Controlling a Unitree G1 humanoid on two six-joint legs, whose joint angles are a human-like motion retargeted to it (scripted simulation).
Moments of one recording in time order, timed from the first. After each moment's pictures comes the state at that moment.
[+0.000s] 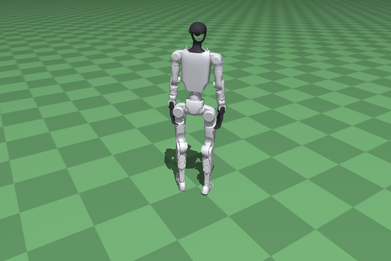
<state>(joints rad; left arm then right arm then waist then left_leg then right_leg) 0.01 0.07 0.17 1.59 0.16 0.10 -0.16 0.03 -0.13 -0.04 1.49 -0.50 0.02 0.26 -0.05 -0.02 -0.09 0.02 -0.02 0.38 0.01 -0.25 0.01 0.00 -0.10 -0.18 0.06 0.09 0.08</state>
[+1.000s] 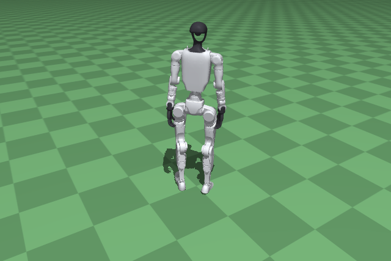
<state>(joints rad) 0.10 0.08 0.17 1.63 0.17 0.09 -0.11 0.03 -0.14 0.00 1.43 -0.52 0.00 0.26 -0.02 -0.02 -0.05 0.05 -0.01 0.43 0.01 -0.29 -0.01 -0.01 -0.09 -0.15 0.06 0.11 0.08</state>
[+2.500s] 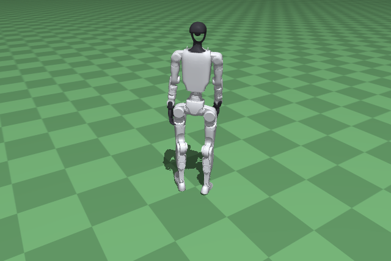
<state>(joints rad) -0.05 0.12 0.12 1.67 0.13 0.12 -0.14 -0.20 -0.05 0.16 1.47 -0.45 -0.03 0.25 -0.01 -0.04 -0.06 0.05 0.00 0.41 0.01 -0.31 -0.02 0.01 -0.09 -0.18 0.05 0.11 0.07</state>
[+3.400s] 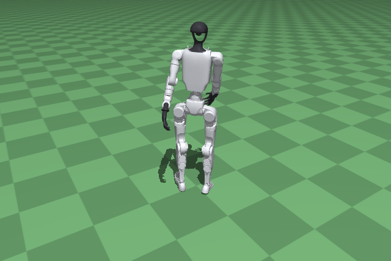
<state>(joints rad) 0.41 0.12 0.28 1.70 0.15 0.11 -0.10 -0.39 0.04 0.10 1.28 -0.18 -0.04 0.31 -0.03 -0.02 -0.05 0.06 0.00 0.46 0.00 -0.33 -0.03 -0.02 -0.08 -0.13 0.06 0.13 0.08</state>
